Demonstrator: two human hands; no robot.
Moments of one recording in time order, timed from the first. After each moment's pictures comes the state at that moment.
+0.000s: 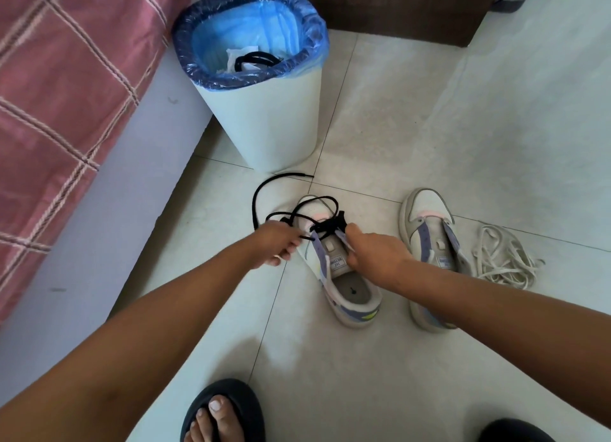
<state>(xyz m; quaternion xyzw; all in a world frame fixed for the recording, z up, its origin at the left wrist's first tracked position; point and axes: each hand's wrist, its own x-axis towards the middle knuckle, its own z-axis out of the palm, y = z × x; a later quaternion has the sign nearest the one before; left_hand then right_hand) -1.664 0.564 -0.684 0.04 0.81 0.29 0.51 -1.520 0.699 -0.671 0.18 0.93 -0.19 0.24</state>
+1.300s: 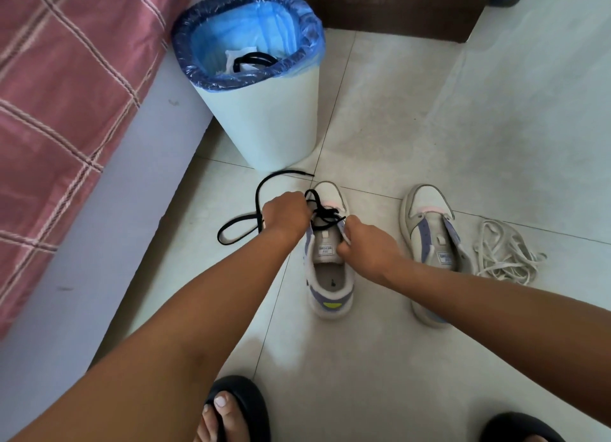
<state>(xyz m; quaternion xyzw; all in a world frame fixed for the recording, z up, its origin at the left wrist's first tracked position) -1.658 0.612 -0.675 0.24 0.94 0.01 0.23 -1.525 0.686 -0.662 0.27 0.89 -0.32 0.18</state>
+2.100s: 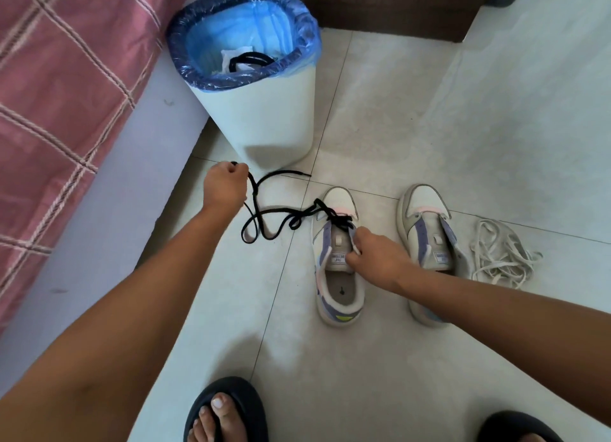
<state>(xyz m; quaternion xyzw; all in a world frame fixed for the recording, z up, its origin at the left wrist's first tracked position) -1.723 0.568 -0.647 0.02 0.90 0.40 0.18 -1.505 0.696 -0.673 0.28 0.88 -0.32 0.22</state>
